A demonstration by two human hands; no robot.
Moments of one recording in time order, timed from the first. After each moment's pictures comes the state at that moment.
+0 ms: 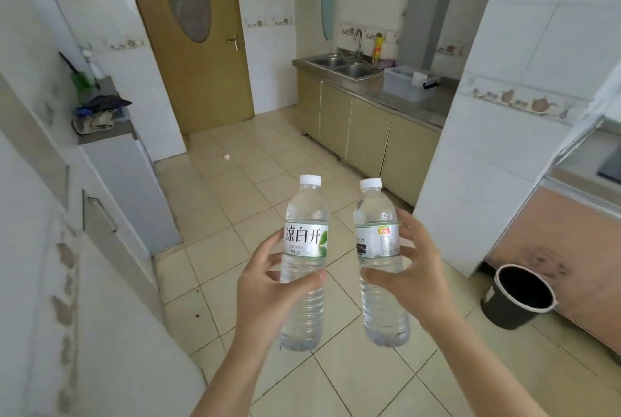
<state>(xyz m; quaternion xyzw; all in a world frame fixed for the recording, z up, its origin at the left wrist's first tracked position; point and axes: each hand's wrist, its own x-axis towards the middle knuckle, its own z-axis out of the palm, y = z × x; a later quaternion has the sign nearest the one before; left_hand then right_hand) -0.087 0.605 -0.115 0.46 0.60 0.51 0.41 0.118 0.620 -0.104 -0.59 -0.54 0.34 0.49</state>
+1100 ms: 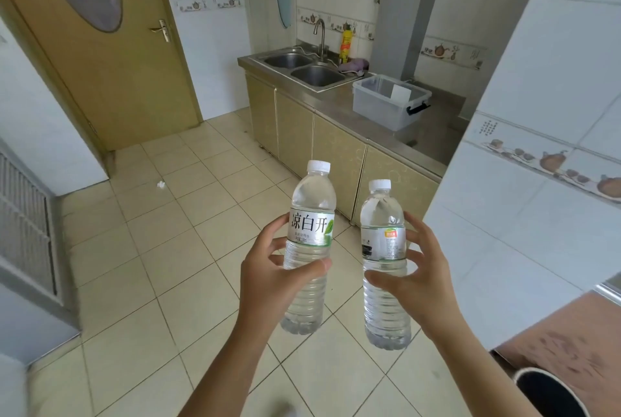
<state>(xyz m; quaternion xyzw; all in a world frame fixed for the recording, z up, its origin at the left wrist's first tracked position) 0.108 1.185 -0.122 0.51 0.58 0.48 0.42 0.314 1.160 -0.118 -0.63 -0.51 0.31 0.50</state>
